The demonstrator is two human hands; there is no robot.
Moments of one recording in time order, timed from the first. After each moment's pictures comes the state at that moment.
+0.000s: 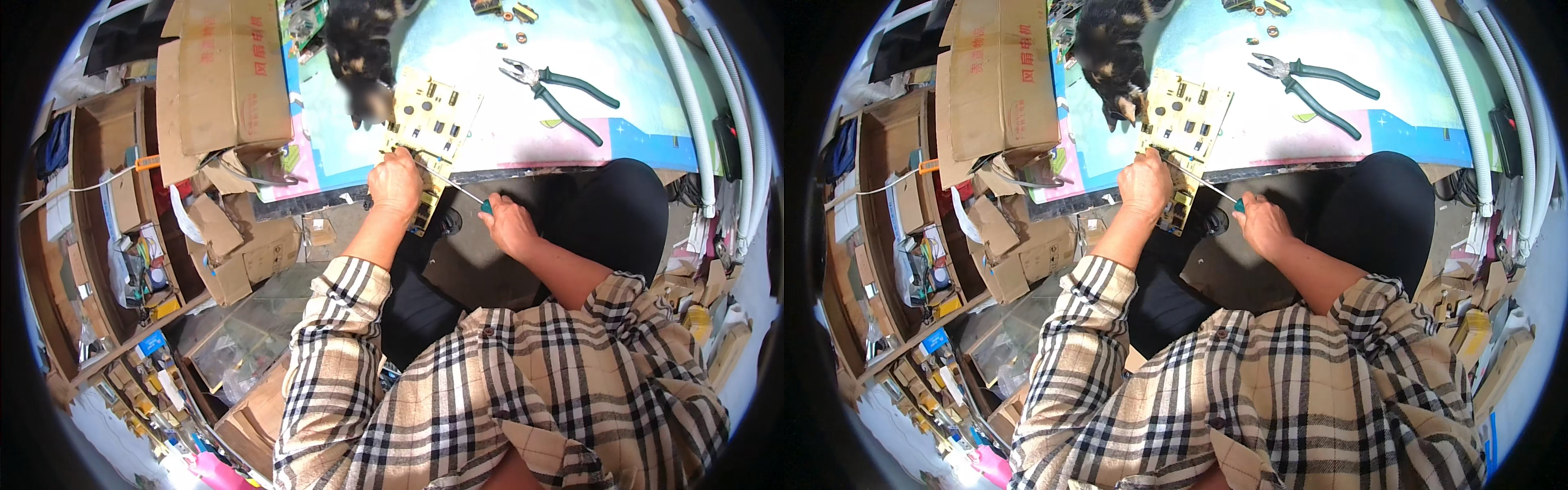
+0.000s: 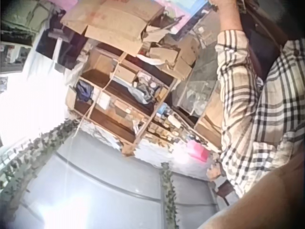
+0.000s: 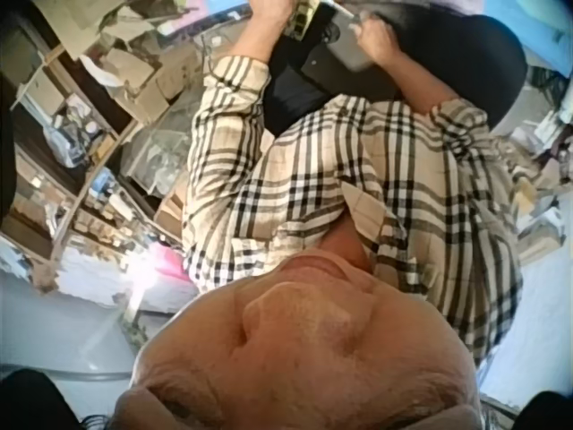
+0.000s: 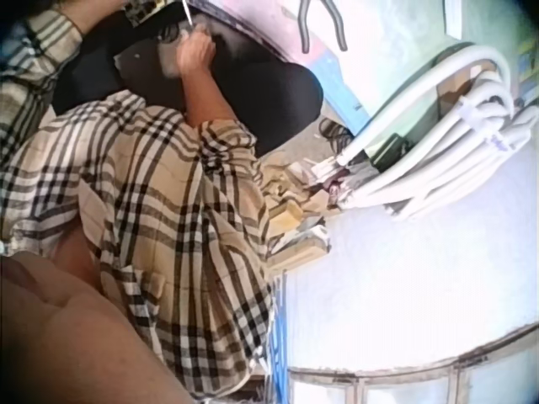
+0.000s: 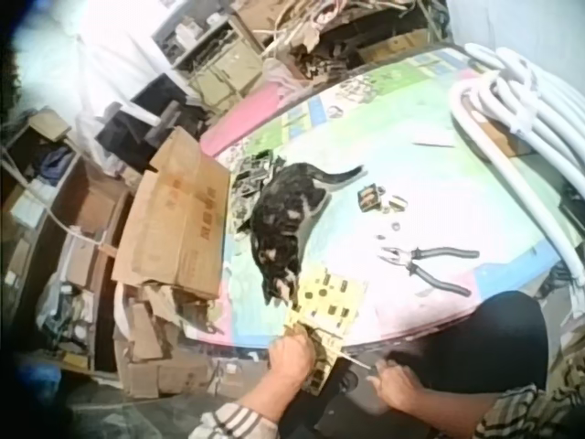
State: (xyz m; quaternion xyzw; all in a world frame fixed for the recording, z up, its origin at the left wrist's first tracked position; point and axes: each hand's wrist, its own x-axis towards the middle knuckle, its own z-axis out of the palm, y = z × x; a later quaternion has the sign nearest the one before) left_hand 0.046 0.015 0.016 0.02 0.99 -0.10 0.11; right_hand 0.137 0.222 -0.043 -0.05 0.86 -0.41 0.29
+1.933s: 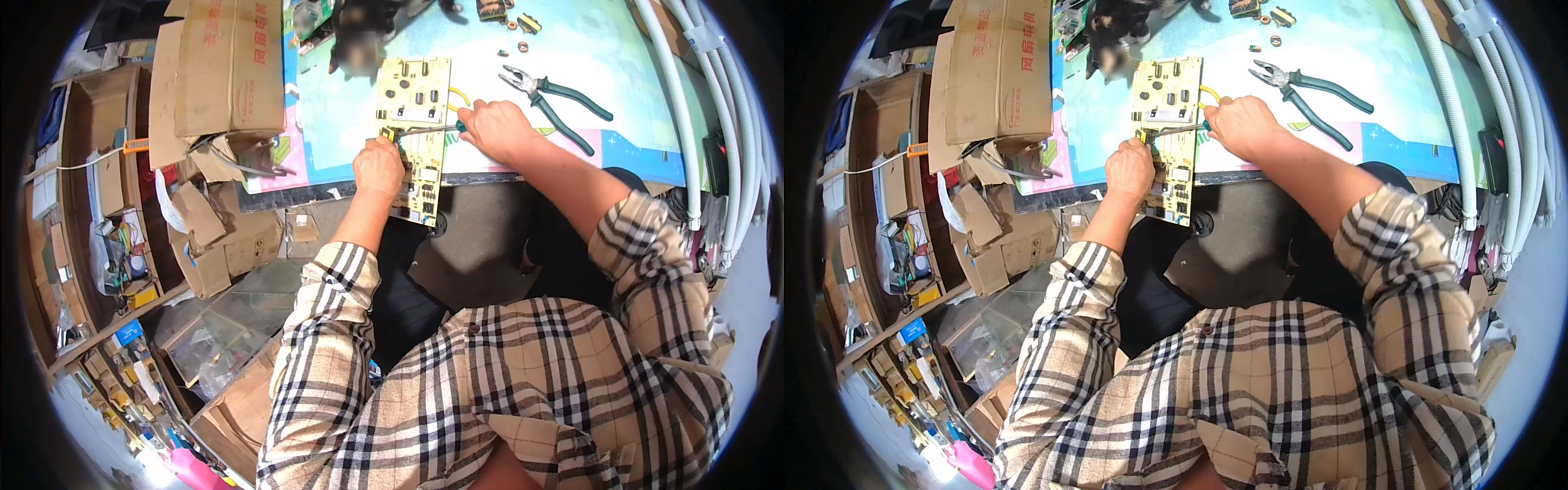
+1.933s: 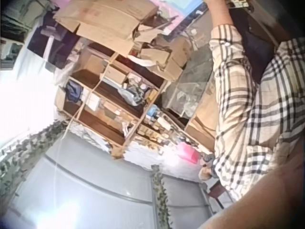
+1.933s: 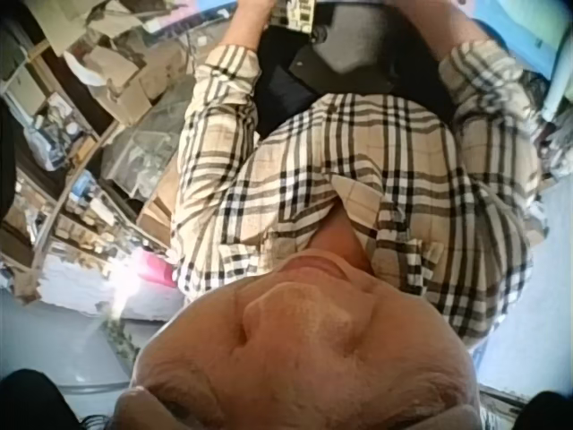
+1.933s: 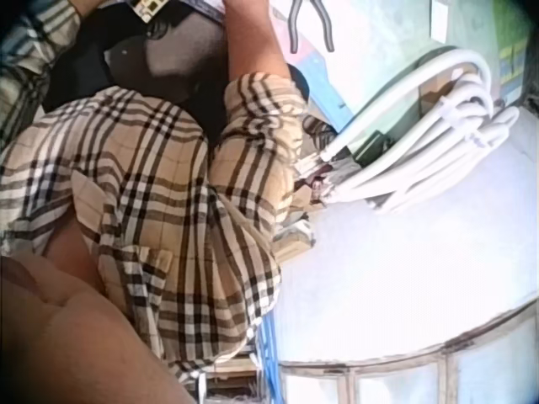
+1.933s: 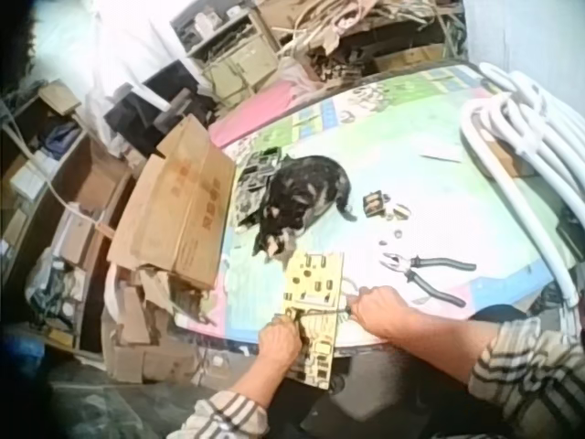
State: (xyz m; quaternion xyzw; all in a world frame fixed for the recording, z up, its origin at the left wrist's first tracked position) left_hand 0.035 0.001 0.002 -0.01 0.99 -0.11 0.12; right_hand -0.019 0.240 0.011 -0.32 0.93 -0.13 0.09
